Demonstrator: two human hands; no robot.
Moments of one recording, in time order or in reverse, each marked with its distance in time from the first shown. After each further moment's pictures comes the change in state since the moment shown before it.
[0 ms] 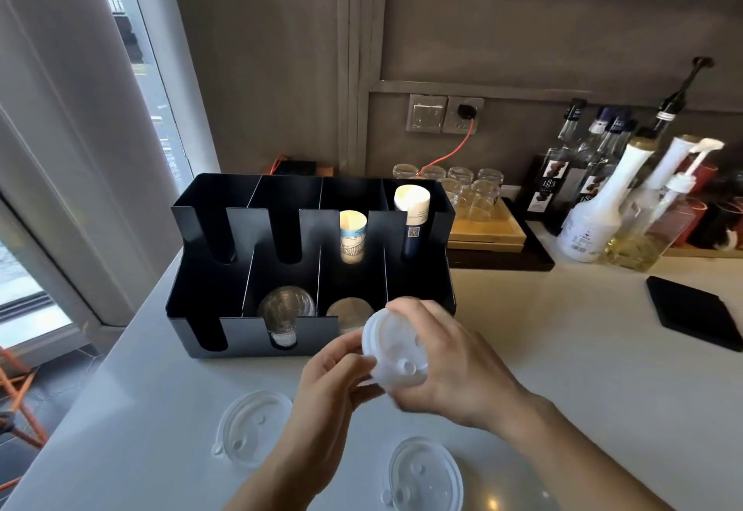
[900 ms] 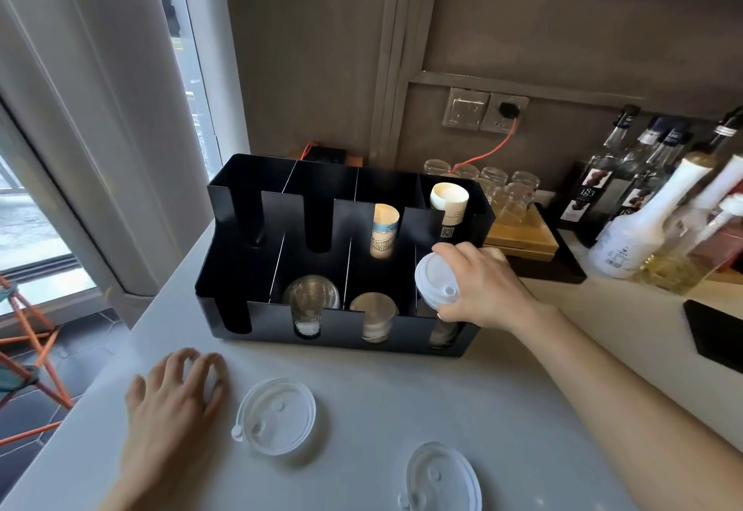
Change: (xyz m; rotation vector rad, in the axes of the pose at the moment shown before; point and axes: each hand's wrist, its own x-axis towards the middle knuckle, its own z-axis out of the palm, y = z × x) left_hand -0.033 -0.049 -0.225 1.688 0.649 -0.049; right_hand 0.105 0.076 -0.008 -0.442 -0.101 0.060
